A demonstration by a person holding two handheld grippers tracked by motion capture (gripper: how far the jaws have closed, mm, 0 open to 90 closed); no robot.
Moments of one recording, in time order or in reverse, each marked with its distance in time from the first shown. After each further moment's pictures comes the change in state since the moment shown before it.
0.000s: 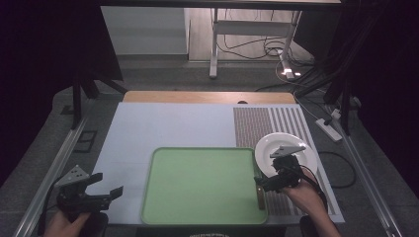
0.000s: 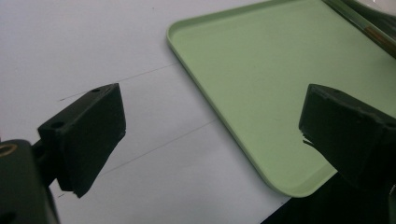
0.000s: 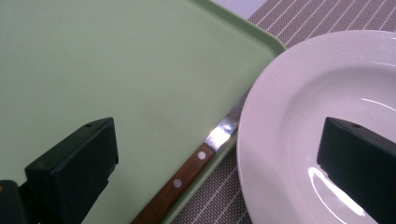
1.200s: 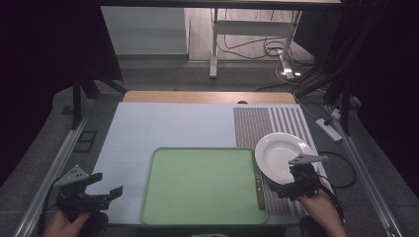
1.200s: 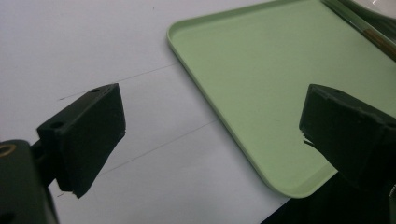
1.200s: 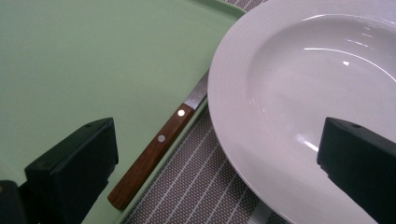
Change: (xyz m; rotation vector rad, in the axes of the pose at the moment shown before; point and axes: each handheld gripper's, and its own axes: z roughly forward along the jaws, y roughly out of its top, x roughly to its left) left arm 0.001 0.000 0.000 -0.003 -0.004 -0.008; right arm -0.013 -0.034 -0.027 -0.039 -0.025 0.119
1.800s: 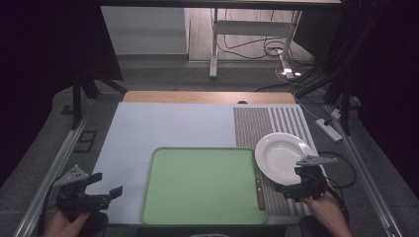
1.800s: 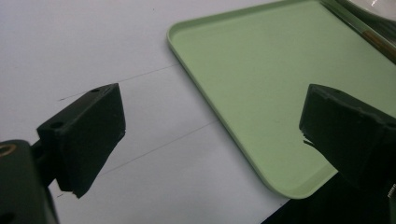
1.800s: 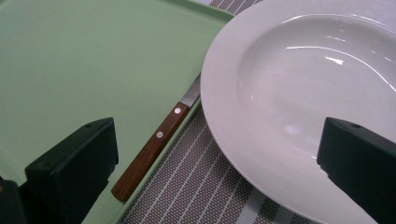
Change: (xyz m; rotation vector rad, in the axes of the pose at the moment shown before) left arm 0.000 0.000 0.000 -0.004 0.000 -0.003; right arm -0.006 -0.006 -0.014 -0.033 0.006 0.044
